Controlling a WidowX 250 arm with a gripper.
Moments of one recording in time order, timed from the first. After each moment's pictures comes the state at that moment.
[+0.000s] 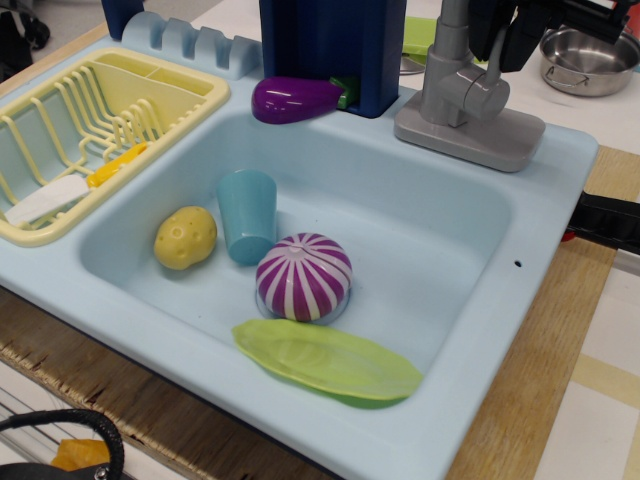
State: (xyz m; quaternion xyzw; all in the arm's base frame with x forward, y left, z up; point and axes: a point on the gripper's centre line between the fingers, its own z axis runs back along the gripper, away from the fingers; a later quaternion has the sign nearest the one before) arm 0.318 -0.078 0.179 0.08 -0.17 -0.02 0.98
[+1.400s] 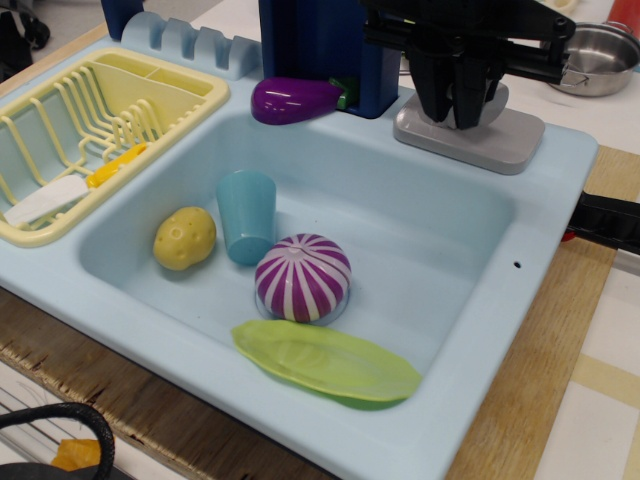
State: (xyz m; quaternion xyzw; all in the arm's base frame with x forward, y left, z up) arm 0.281 -0.068 0.157 -0.02 -0.12 0.00 0.99
